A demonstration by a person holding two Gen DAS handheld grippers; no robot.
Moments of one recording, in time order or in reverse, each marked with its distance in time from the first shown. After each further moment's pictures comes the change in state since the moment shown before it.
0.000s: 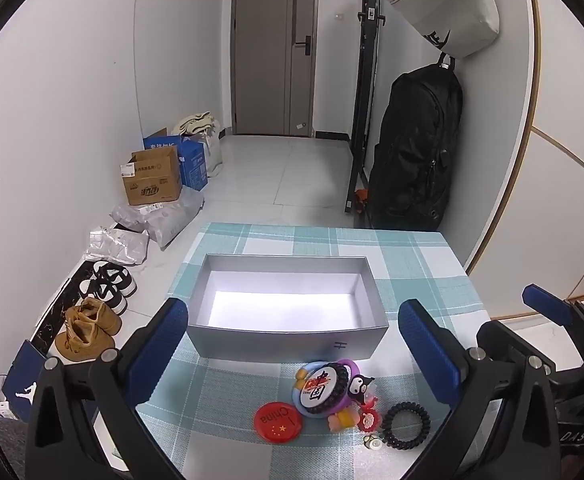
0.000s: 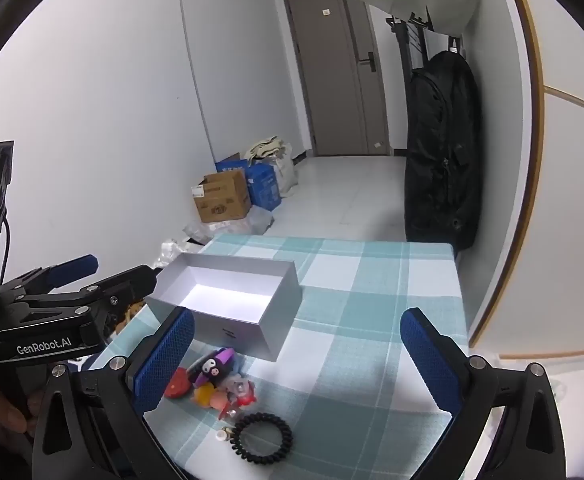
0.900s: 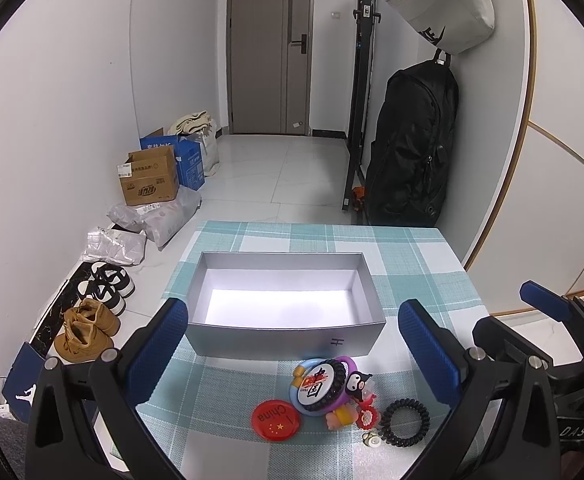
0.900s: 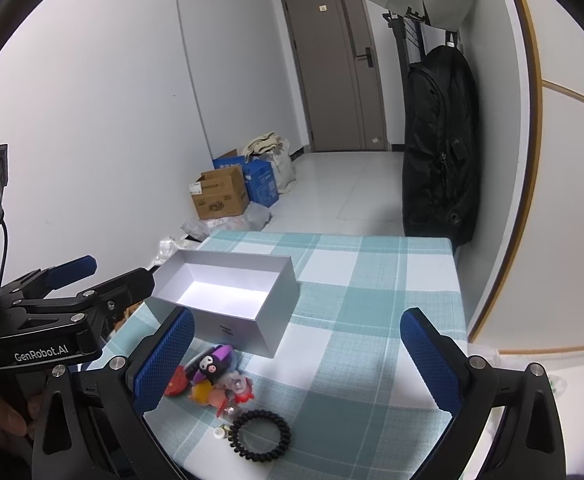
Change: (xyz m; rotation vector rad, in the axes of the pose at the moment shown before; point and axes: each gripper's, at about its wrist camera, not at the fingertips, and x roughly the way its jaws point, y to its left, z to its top) left arm 0.001 -0.003 -0.002 0.005 0.004 -0.005; right arm 0.001 0.000 -0.001 0.002 0.014 -0.005
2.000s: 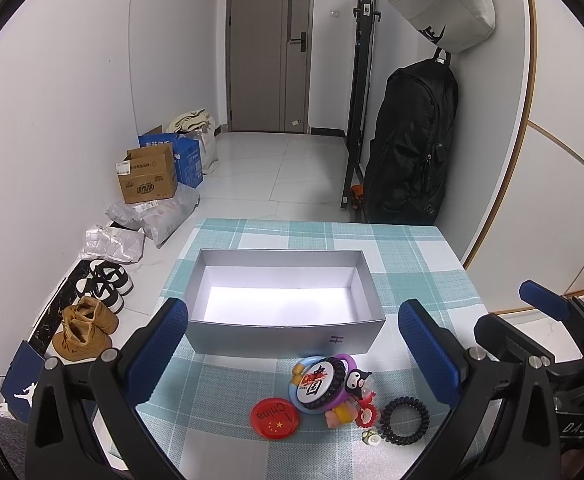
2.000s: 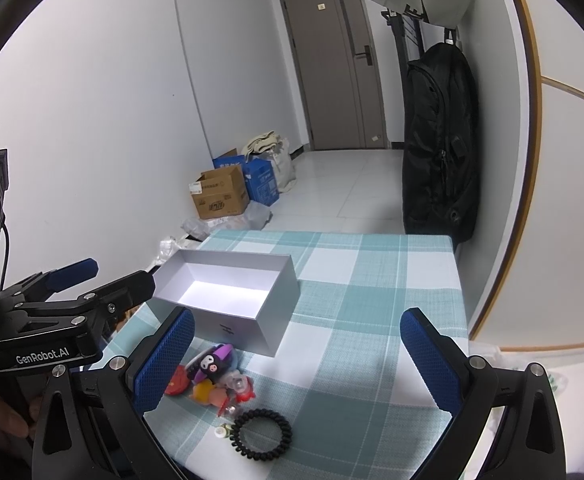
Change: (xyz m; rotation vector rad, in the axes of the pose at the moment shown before) left arm 0.001 -0.002 -0.002 0.000 0.004 -0.003; right arm 0.001 0.000 -0.002 0.006 0.006 0.000
